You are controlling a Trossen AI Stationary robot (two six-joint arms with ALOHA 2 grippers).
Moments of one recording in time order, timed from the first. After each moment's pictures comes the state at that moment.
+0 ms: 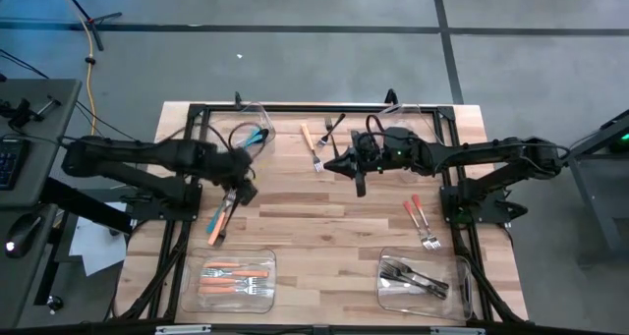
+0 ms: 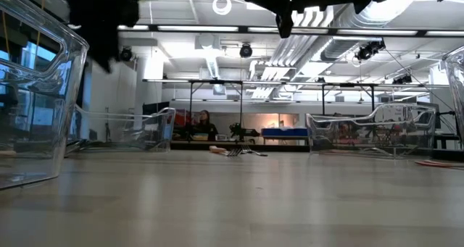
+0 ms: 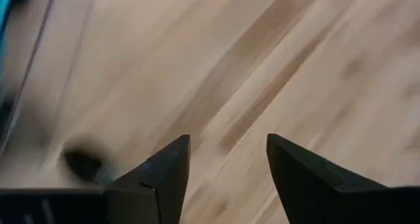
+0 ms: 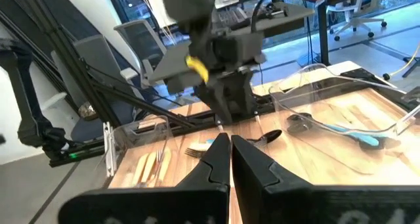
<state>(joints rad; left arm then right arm) 0.00 1.06 0.92 -0.96 -0.11 -0.76 -0.11 1.33 0.86 0.36 -0.19 0.27</state>
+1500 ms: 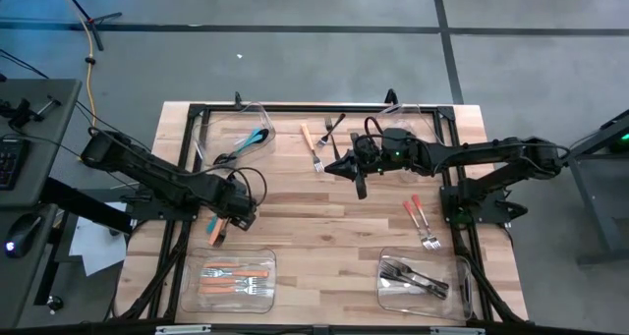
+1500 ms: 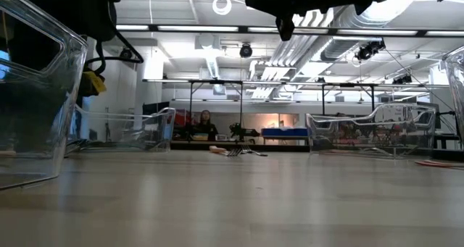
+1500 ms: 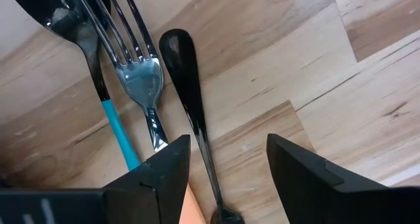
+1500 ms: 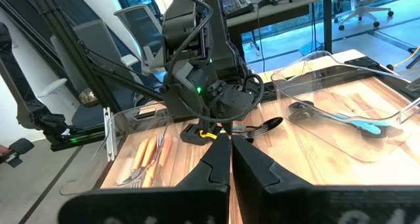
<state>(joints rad) -0.25 1.30 0.61 -0.84 -0.03 -1.27 -0.11 1.33 0.86 0.31 -0.21 0.25</state>
